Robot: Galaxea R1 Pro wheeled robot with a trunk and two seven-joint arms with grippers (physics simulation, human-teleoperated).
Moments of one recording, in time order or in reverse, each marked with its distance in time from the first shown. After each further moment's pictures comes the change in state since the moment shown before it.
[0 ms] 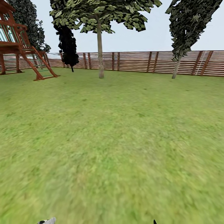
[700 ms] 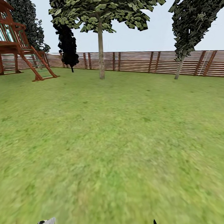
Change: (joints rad) left arm 0.000 0.001 -0.001 0.000 0.000 0.000 0.000; right arm 0.000 0.000 0.000 0.000 0.000 0.000 -0.001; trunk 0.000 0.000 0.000
